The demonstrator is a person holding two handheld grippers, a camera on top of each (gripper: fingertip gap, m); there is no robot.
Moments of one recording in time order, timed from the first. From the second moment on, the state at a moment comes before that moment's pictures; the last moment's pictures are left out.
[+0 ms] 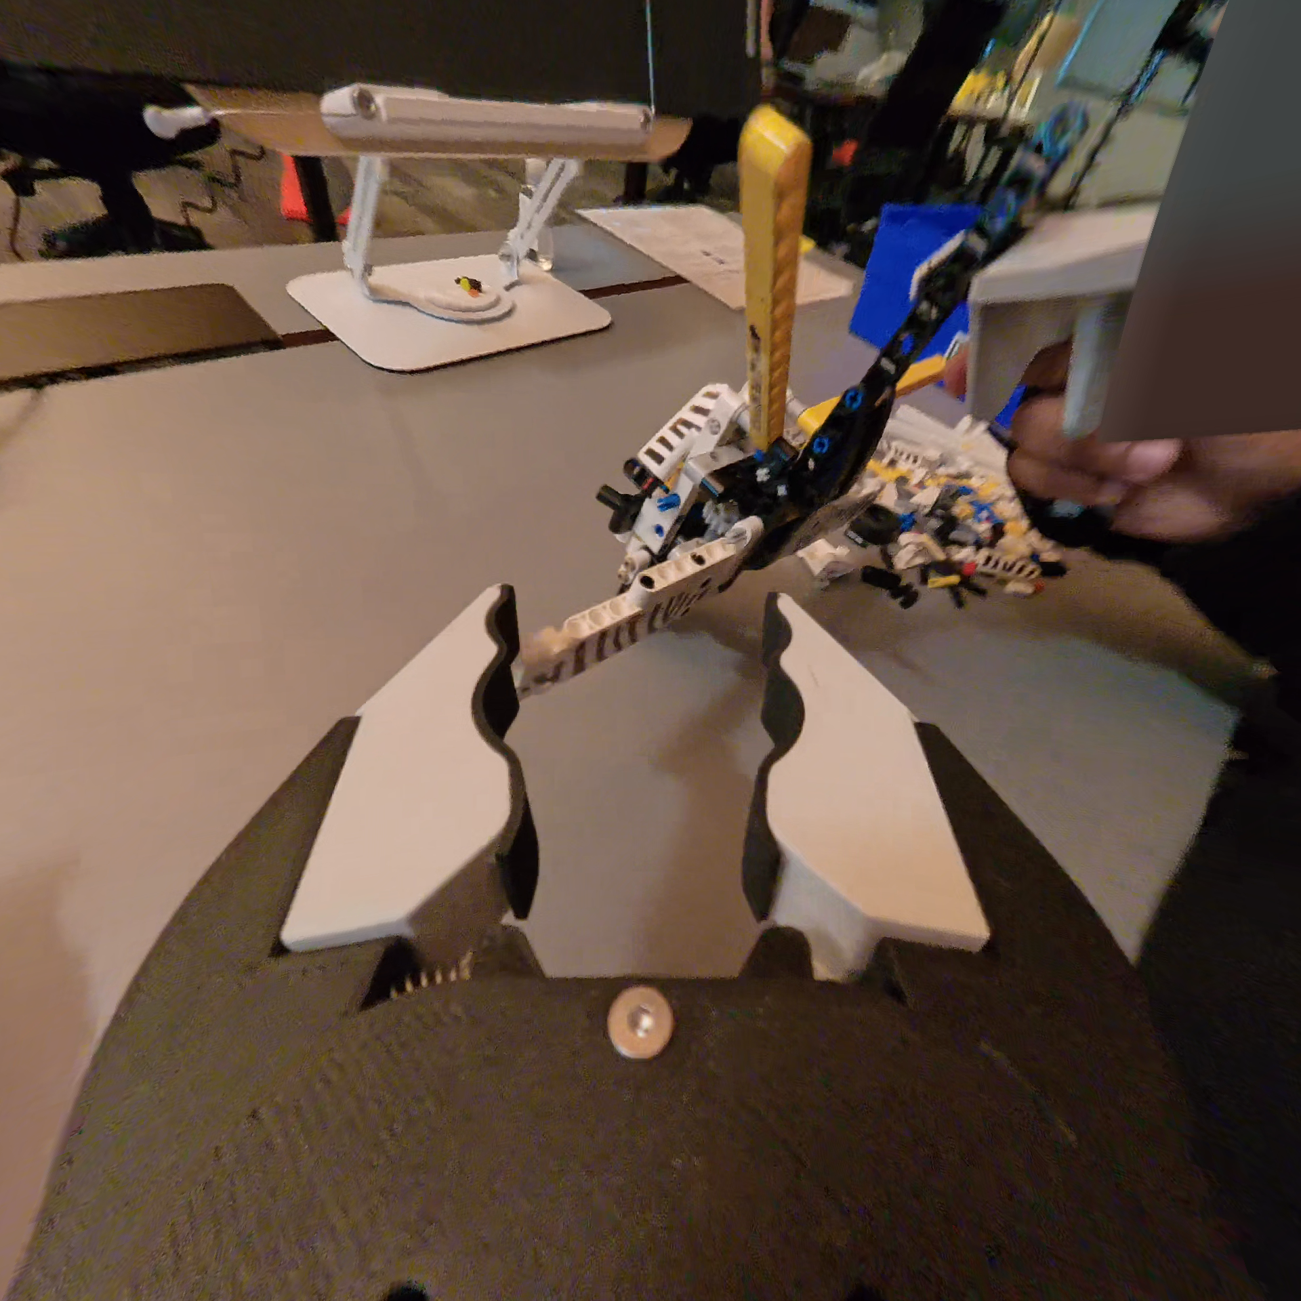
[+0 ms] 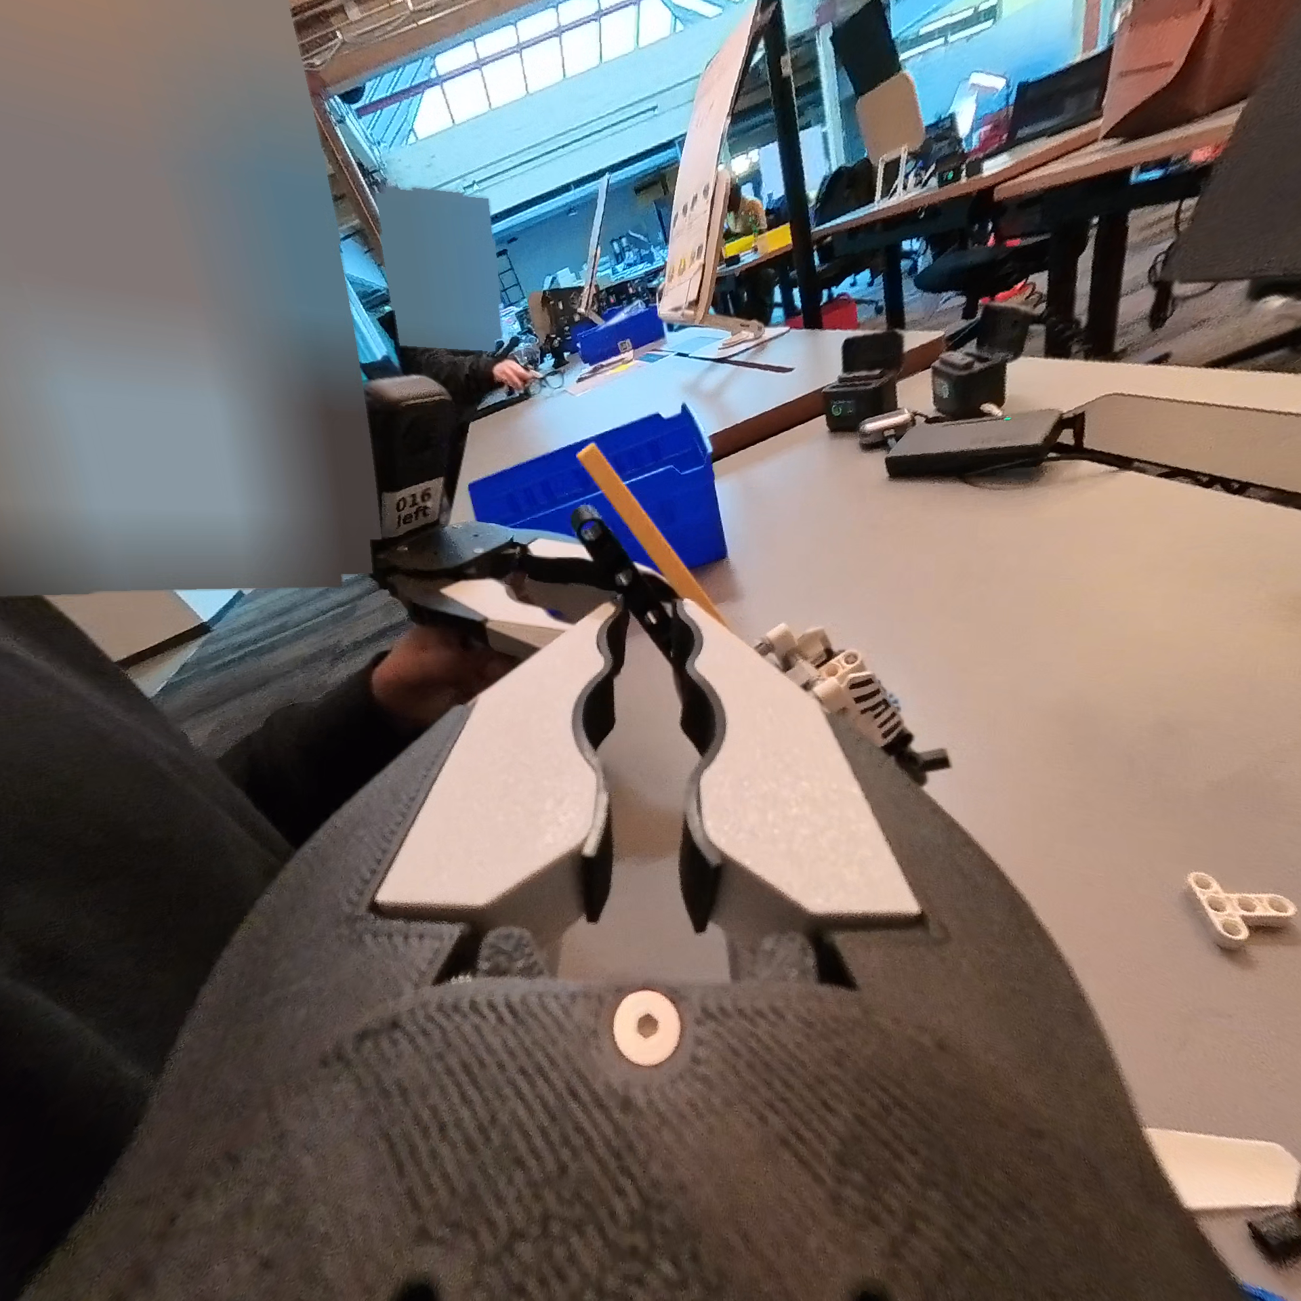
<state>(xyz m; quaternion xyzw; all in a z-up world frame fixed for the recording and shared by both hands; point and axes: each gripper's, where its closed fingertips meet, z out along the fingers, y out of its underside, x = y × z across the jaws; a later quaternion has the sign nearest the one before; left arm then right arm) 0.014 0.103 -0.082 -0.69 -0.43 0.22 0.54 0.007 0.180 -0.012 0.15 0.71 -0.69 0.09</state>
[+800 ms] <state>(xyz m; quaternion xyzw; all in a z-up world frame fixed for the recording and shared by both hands) 0.037 0.164 -0.134 -0.68 -0.46 -0.08 0.57 -0.050 0.091 -0.078 0.03 0.93 -0.37 0.05</state>
